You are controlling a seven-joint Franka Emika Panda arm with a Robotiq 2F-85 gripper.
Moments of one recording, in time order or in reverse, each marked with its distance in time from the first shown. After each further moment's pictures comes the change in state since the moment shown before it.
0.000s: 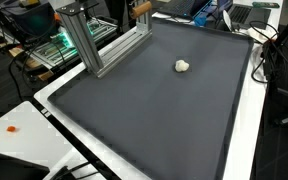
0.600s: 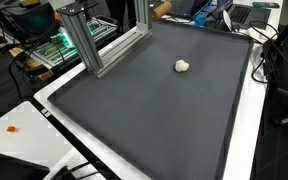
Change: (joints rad) arm -0.014 0.145 -0.004 0.074 -0.027 0.203 -0.004
